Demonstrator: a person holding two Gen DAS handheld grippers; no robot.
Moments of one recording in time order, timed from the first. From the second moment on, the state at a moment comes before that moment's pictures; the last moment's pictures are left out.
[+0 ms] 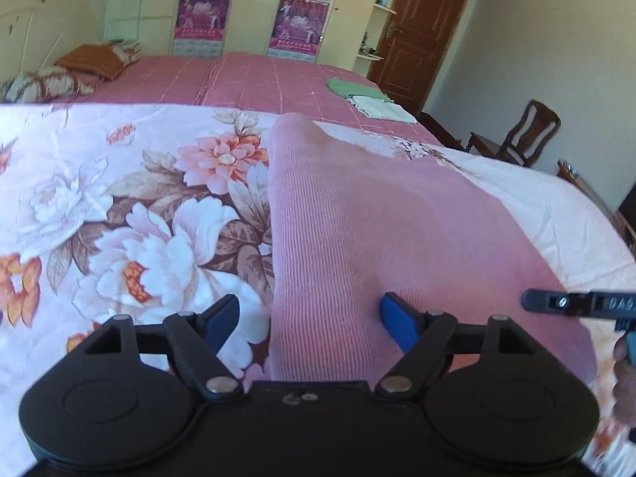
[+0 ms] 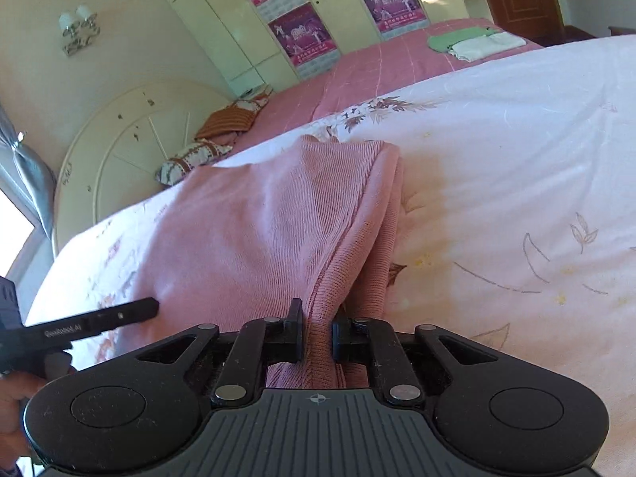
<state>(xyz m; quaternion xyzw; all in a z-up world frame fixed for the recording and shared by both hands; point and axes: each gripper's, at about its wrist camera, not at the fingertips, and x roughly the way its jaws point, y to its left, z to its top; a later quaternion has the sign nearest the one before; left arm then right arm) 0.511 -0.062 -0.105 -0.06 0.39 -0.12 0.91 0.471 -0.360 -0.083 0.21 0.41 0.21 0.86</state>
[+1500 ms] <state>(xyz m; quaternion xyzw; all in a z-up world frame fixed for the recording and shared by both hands) 0.455 -0.055 -0.105 0.01 0.40 -0.13 0.91 0.401 -0.344 -0.055 0.08 0.34 0.25 0.90</state>
